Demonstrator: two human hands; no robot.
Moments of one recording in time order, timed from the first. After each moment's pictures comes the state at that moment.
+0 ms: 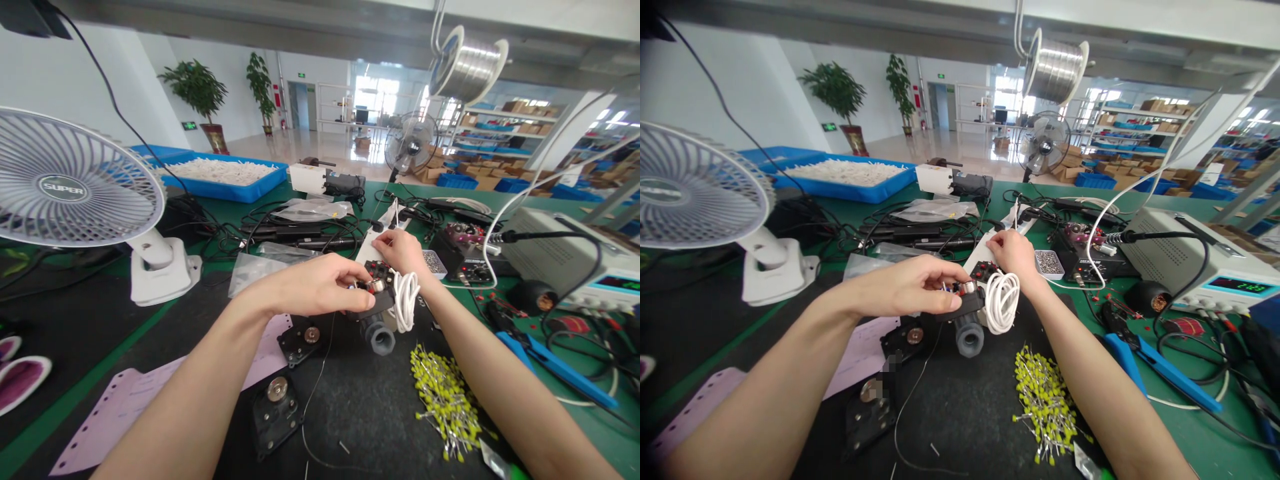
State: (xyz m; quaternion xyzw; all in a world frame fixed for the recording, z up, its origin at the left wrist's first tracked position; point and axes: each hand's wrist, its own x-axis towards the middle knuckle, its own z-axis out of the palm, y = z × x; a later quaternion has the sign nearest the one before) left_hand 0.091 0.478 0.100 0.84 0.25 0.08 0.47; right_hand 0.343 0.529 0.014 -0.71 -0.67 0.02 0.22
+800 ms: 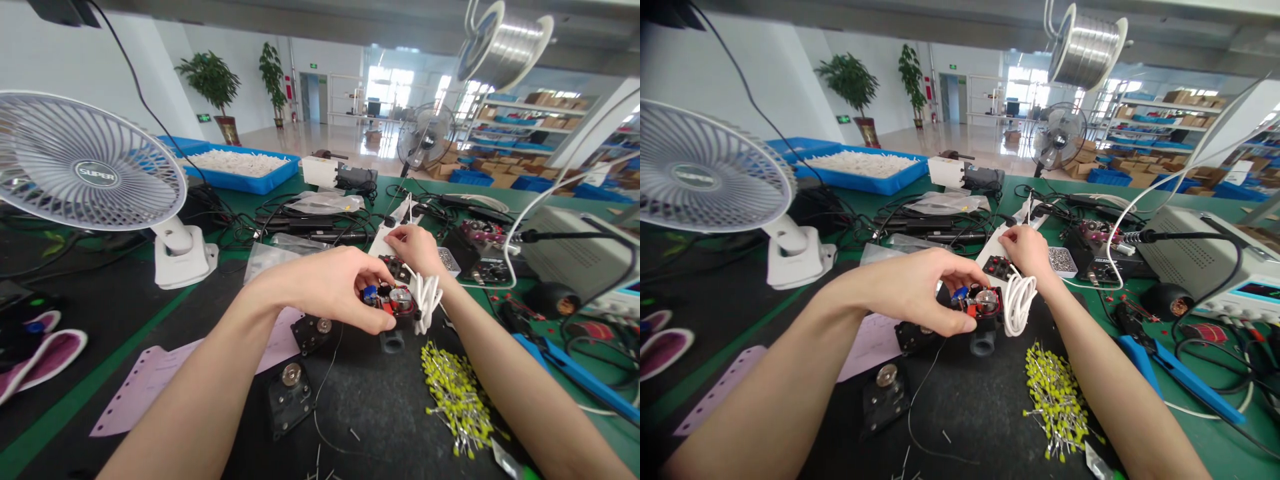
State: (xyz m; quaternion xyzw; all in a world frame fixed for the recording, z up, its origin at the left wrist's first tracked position) left_hand 0.087 0.463 0.115 0.88 0.23 0.05 0.41; right_hand 0.341 0.527 0.018 -0.71 -0.67 0.01 0.21
